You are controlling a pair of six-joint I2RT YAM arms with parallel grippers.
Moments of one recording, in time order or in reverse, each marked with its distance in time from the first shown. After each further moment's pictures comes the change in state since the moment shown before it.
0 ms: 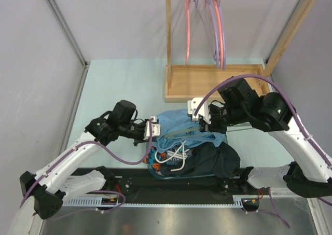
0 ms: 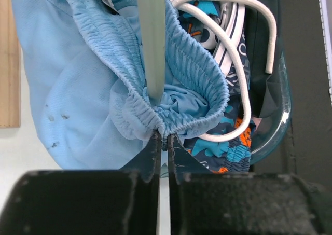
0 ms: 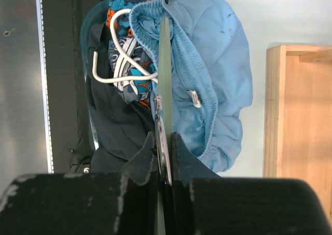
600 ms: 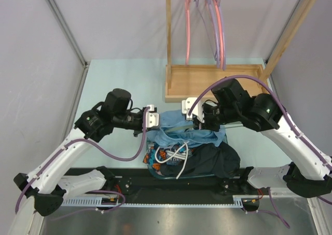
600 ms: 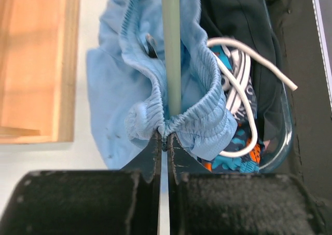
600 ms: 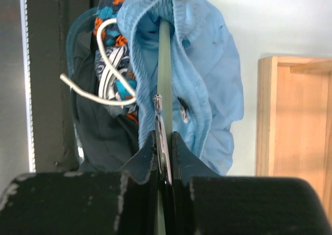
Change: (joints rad) left arm -0.025 0.022 0.238 -0.069 -0.020 -0.037; right arm 0.000 0.001 -0.088 0.110 0.000 -0.024
